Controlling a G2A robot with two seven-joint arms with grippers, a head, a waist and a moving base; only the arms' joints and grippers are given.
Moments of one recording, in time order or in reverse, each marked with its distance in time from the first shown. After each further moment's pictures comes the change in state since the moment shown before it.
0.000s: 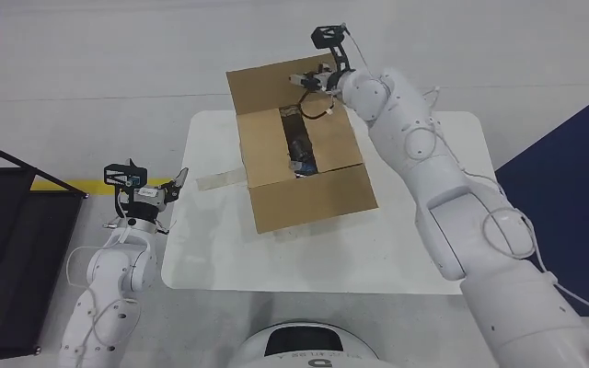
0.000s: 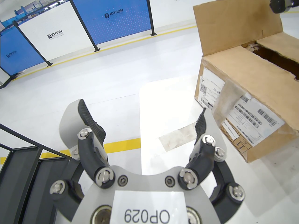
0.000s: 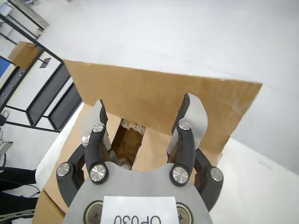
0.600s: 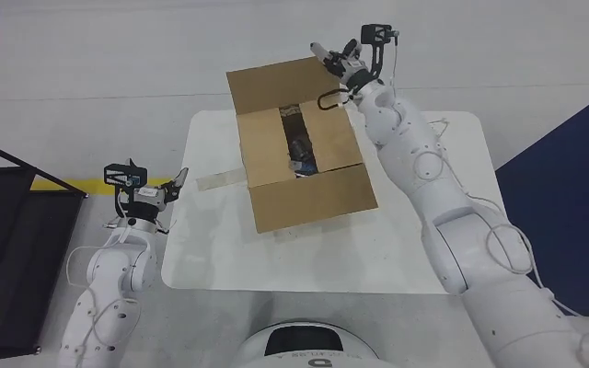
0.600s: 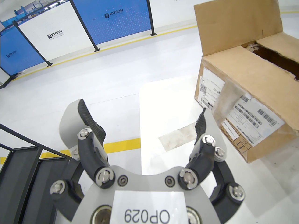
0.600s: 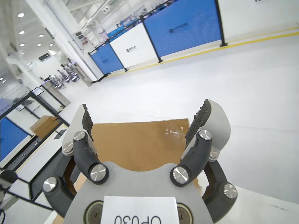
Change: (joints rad) left arm 0.000 0.000 0.000 0.000 0.000 0.000 0.000; right arm -0.162 0.099 0.114 -0.103 -0.039 -0.257 -0.672
